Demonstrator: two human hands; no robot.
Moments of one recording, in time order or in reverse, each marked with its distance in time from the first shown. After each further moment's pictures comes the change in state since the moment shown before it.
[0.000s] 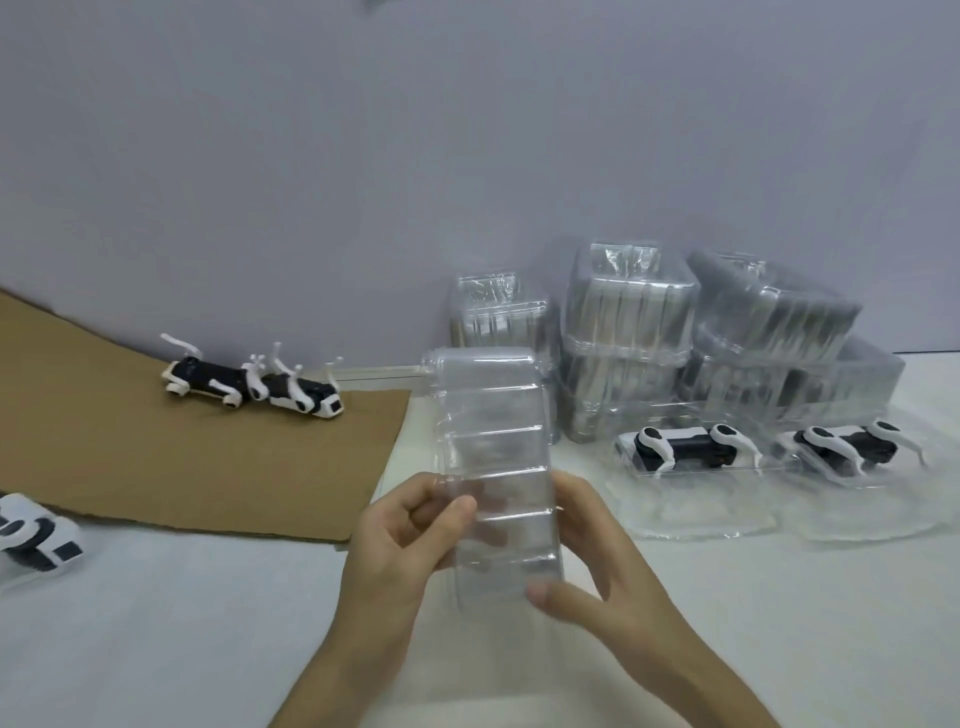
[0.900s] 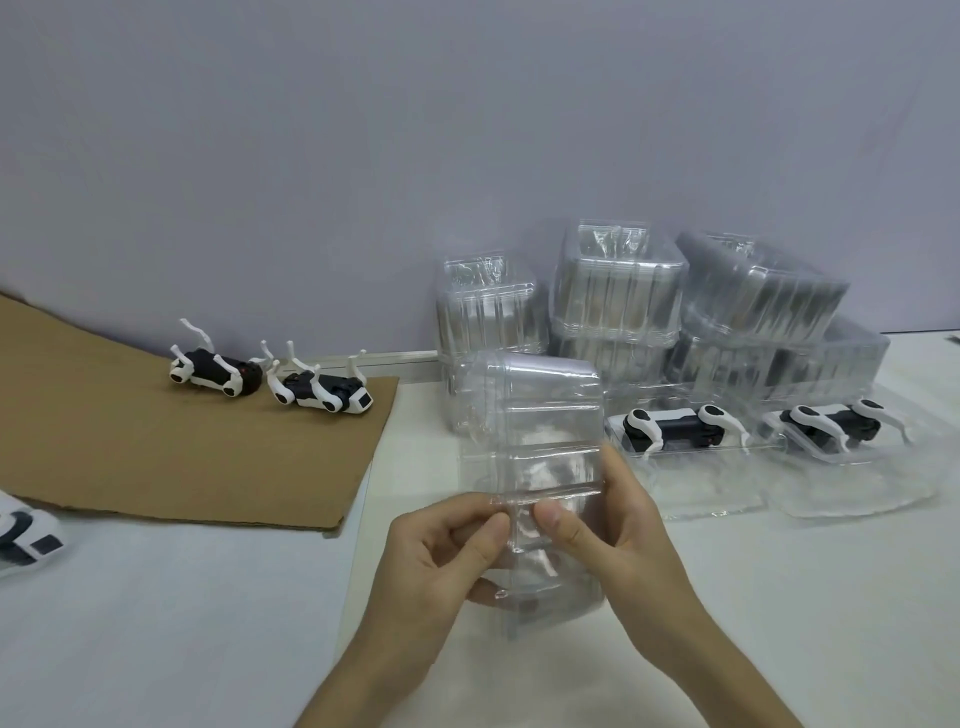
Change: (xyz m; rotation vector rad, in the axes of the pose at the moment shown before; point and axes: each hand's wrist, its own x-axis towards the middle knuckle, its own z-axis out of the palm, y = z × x) left_hand -0.014 -0.006 0.022 0.062 -0.124 -0.058; right_hand 0.001 -0.008 0.000 0.162 0.259 0.038
